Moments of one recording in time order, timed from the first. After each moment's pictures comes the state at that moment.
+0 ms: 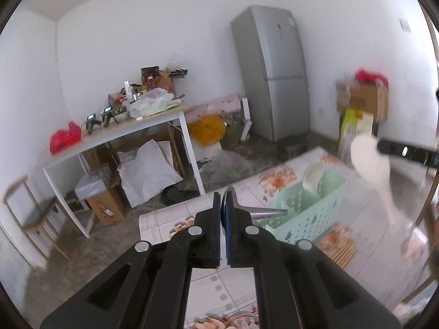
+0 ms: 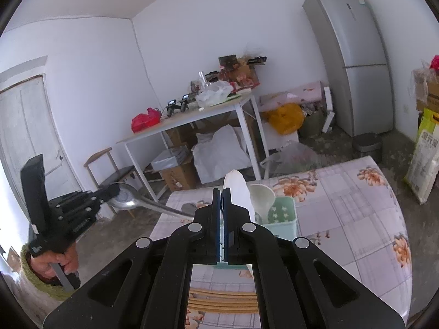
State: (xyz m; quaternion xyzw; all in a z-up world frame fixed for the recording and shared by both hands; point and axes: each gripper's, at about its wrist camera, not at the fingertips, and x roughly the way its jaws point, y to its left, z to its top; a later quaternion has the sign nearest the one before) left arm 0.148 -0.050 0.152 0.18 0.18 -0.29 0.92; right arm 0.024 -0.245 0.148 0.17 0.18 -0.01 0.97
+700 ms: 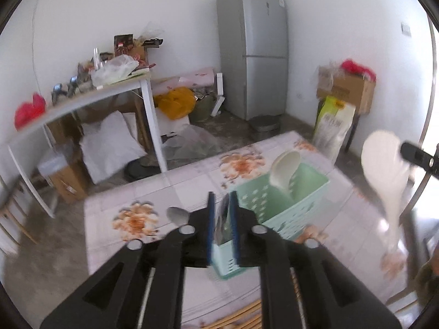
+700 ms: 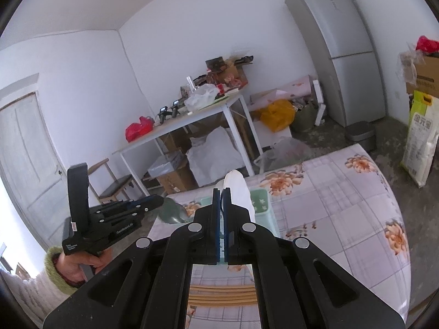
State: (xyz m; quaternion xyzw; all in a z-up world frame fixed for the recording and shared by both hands) left arm 0.185 -0.119 0.110 0.12 0.26 -0.36 0.89; right arm -0.003 -0.276 0.131 0.22 0.17 -0.02 0.96
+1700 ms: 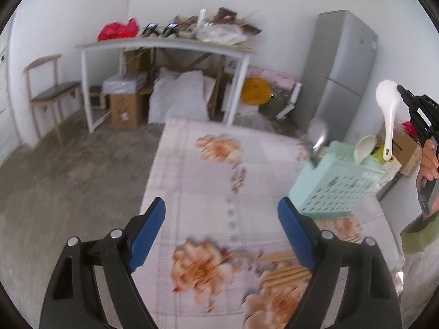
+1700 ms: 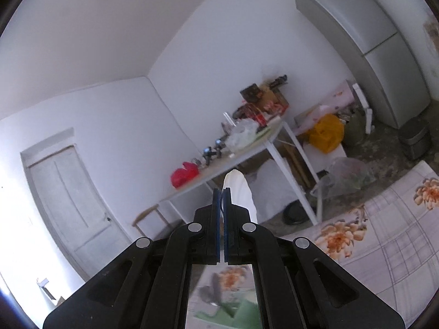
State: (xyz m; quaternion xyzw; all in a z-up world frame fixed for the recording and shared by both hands) left arm 0.153 0.053 0.038 -0.04 0.34 -0.18 0.92; right arm 0.105 -0.335 0.145 0.31 0.06 0.10 0.94
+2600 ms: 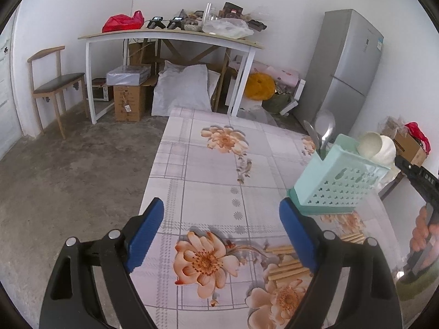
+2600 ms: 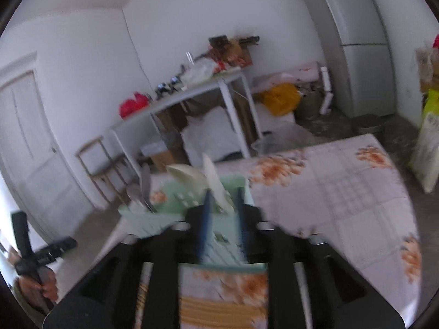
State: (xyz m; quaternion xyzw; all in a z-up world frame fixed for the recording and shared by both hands) left arm 0.153 0.055 0.032 -0.05 0.35 -0.18 0.92; right arm 0.049 -0.287 0.082 0.18 0.22 -0.02 0.96
